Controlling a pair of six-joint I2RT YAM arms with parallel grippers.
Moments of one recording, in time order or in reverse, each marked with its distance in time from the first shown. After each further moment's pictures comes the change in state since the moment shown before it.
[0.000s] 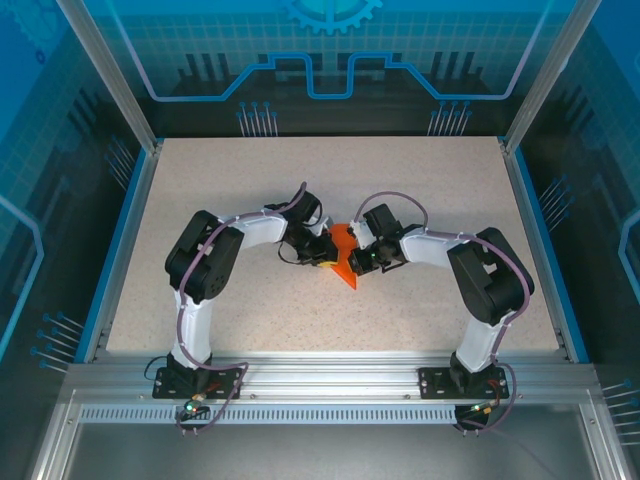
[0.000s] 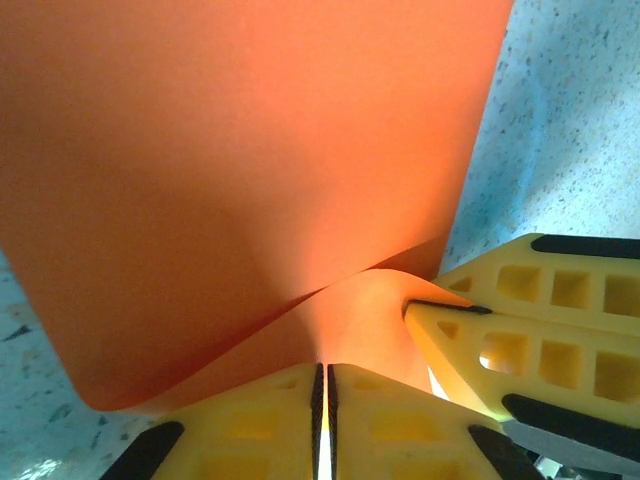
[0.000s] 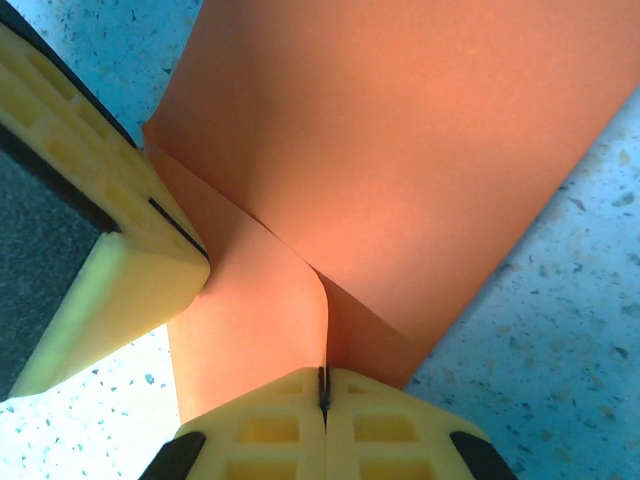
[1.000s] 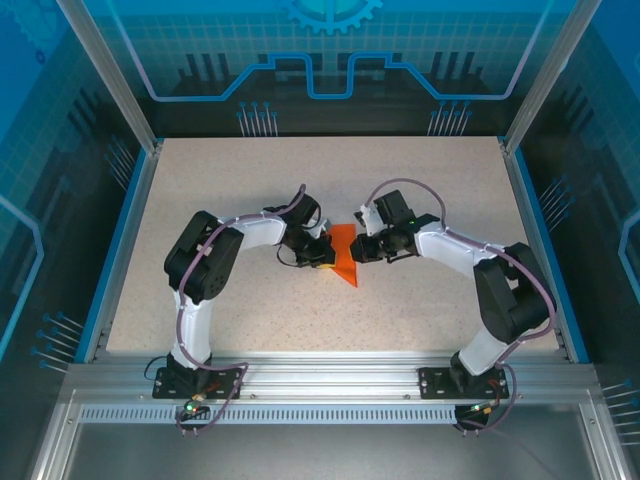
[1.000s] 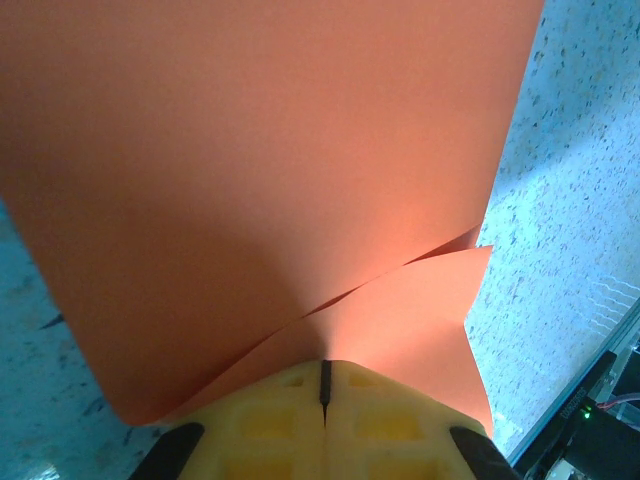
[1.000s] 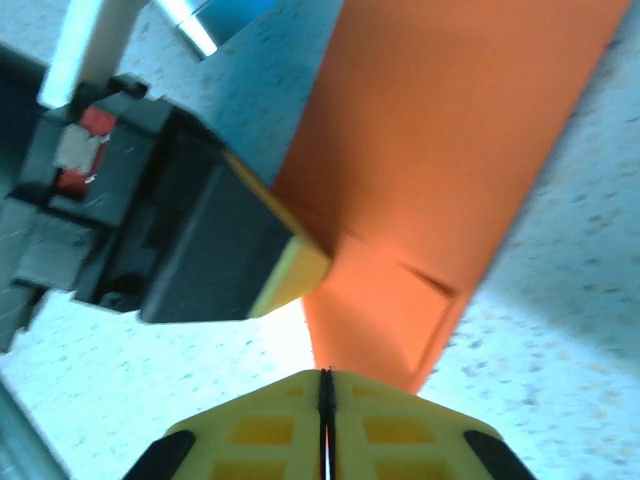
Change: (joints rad) left arm 0.000 -0.005 -0.033 0.022 -0.020 0.003; right arm -0.029 -0.148 0.050 -0.142 -0.139 0.168
